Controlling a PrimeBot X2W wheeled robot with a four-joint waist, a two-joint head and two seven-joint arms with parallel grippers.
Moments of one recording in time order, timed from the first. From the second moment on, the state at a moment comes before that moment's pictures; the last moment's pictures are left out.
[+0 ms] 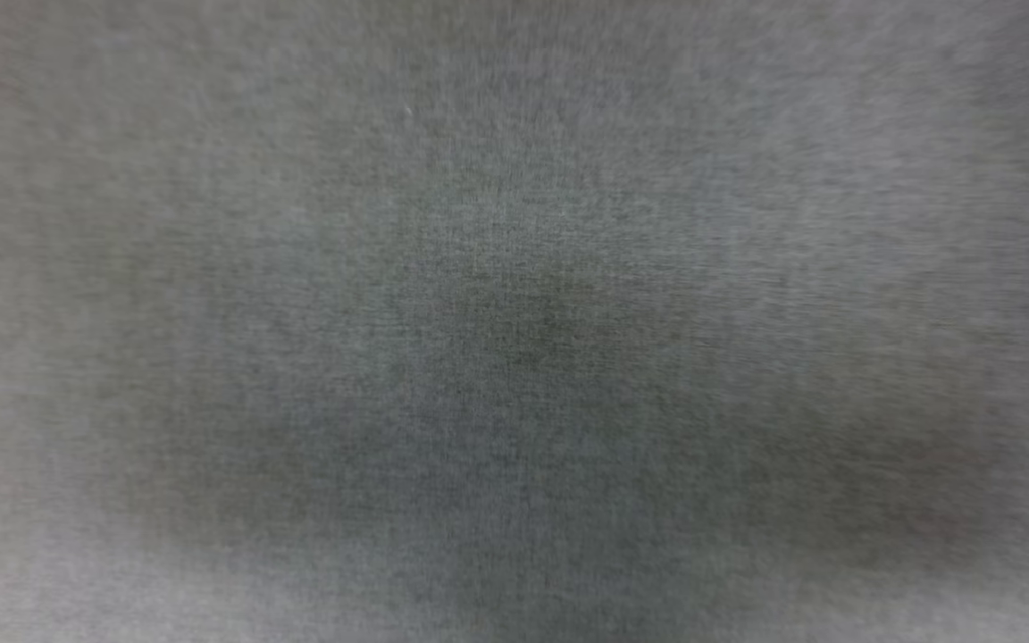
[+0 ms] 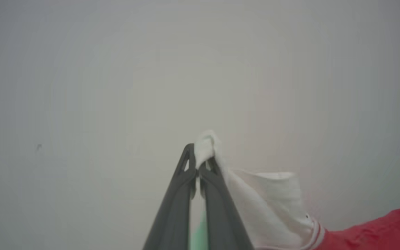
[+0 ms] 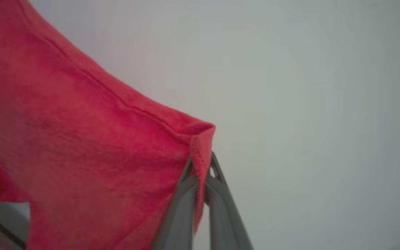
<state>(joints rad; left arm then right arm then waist) -1.94 0.35 -0.41 0.80 -0.55 -0.04 -0.26 -1.85 -0.31 0.28 1.00 -0.17 0.13 -0.26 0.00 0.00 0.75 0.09</state>
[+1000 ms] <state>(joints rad) -1.33 0.36 -0.70 0.81 -0.69 -0.13 -0.16 -1.40 -0.27 0.43 1.17 0.14 0.13 -0.21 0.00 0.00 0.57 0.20</state>
